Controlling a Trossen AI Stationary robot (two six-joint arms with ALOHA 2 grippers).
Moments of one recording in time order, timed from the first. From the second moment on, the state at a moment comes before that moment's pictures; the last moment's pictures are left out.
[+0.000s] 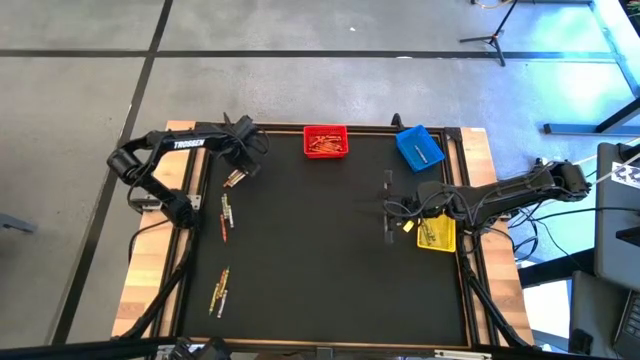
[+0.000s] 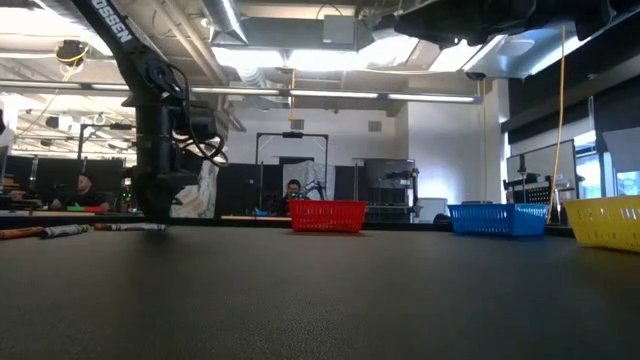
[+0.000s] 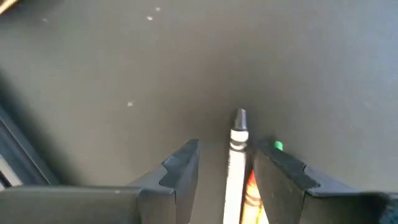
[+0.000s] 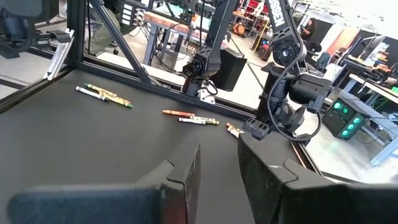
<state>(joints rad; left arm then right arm) 0.88 1.52 0.75 -0.61 -0.16 -0.10 0.14 1.10 0.59 0.39 0.14 -0.31</state>
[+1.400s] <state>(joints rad) 0.84 1.42 0.72 -0.54 -0.14 -0.01 0.14 1.10 0.59 0.41 0.15 -0.23</state>
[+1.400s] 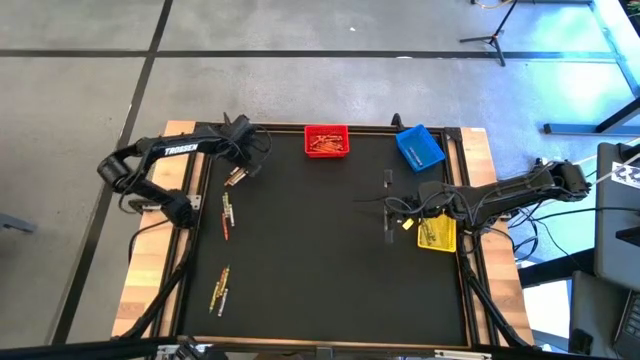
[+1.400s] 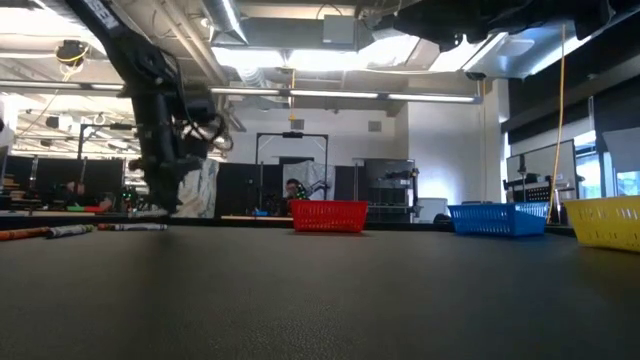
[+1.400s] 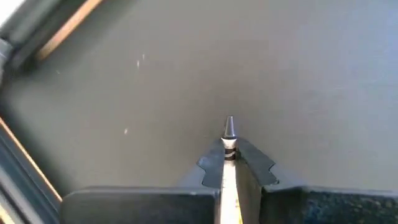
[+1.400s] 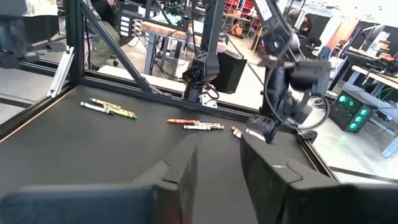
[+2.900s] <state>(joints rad) -0.14 1.38 0.54 1.00 -0.14 0.20 0.14 1.45 0.63 0.91 0.12 -0.32</state>
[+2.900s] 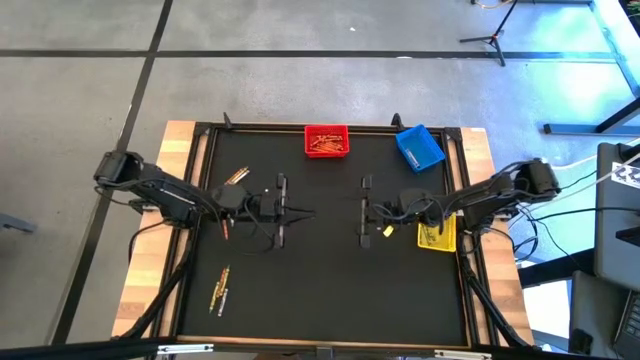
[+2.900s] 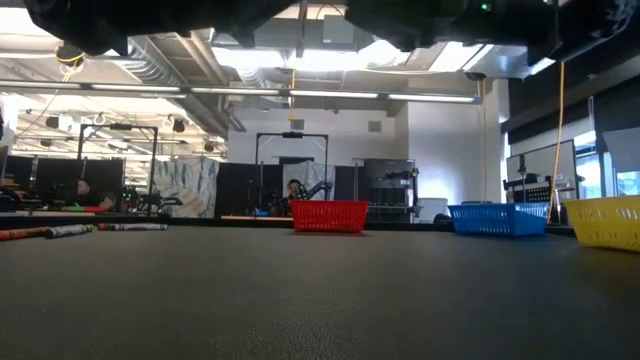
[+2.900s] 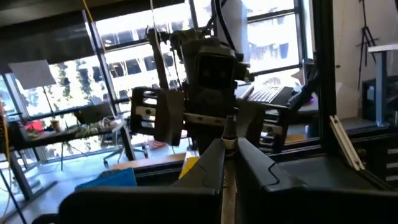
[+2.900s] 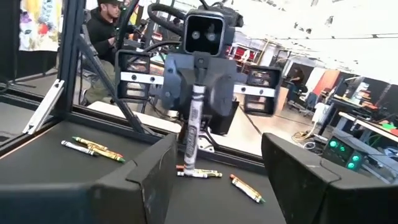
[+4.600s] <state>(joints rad) -0.14 1.38 0.54 0.86 -0.45 0.22 0.22 1.32 0.87 0.02 0.74 -0.29</state>
